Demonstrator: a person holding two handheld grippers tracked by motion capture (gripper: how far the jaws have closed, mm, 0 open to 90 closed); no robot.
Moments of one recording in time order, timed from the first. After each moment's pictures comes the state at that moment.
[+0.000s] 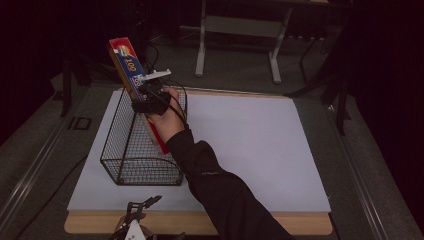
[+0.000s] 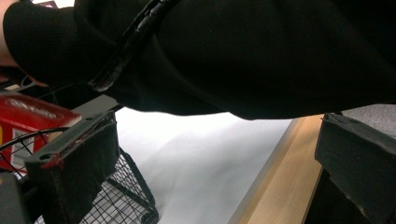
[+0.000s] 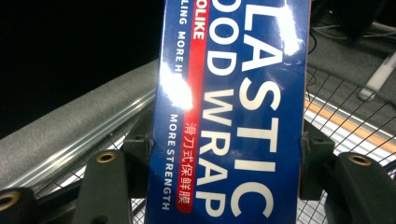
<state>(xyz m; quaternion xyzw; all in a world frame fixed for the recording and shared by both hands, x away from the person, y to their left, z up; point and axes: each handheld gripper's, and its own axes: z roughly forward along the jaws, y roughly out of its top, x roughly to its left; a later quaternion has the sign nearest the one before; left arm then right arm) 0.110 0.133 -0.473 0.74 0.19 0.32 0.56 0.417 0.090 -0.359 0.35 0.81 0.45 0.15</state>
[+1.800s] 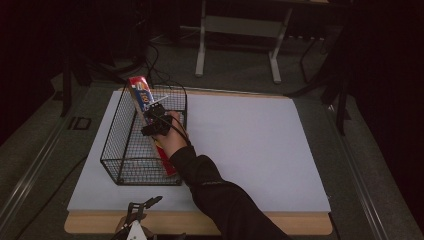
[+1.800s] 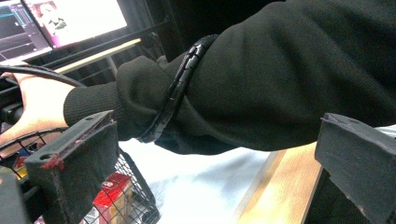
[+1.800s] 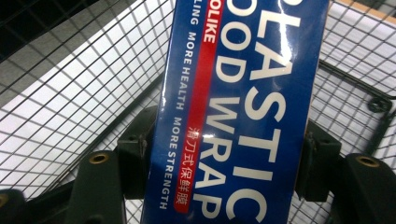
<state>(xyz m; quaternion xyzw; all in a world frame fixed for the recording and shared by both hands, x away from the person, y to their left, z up) 0.109 0.131 -0.473 0.74 0.18 0.33 0.56 0.426 0.093 -0.452 0.39 0.85 0.33 0.12</state>
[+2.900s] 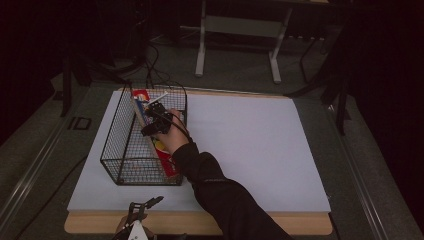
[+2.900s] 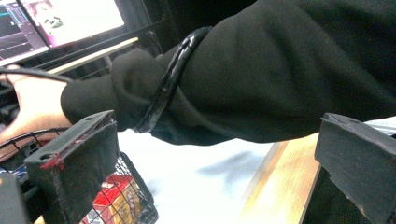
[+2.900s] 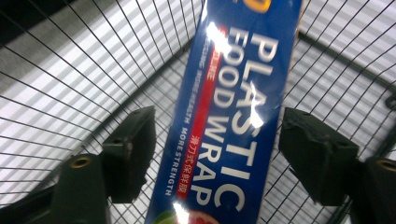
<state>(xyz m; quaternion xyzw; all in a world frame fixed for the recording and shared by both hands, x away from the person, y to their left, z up) 0.110 0.130 -0.473 0.75 0.18 0.33 0.55 0.437 0.092 -0.453 0.37 0.87 0.31 0.08</state>
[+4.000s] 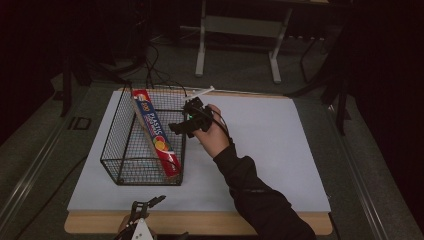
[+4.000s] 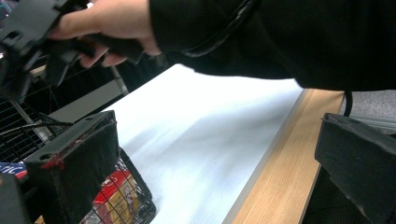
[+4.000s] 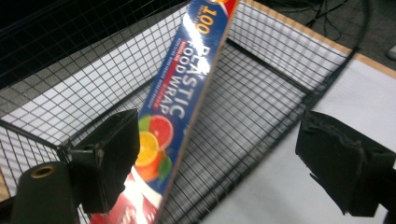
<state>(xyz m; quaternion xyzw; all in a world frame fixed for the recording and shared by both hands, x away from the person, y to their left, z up) 0.114 0.125 -0.477 0.75 0.18 0.32 0.54 0.411 -0.020 -0.396 0.32 0.86 0.40 0.09</state>
